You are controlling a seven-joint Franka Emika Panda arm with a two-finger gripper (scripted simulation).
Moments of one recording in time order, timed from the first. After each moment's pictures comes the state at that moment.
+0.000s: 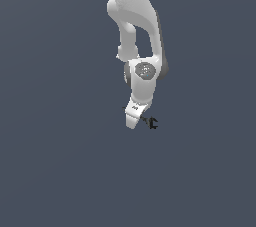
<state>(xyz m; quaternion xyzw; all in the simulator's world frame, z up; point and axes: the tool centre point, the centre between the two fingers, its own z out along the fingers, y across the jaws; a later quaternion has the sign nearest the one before) -0.032 0.056 0.051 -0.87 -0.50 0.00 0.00</state>
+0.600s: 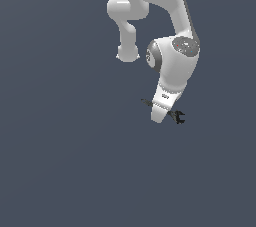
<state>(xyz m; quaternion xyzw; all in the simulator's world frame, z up) -0.009 0.147 0.148 -0.87 -0.50 0.00 0.00</state>
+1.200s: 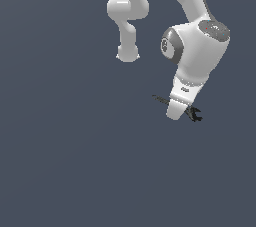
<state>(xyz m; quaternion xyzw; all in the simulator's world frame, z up) 0.005 0.189 0.193 -0.87 -0.50 0.00 0.00</state>
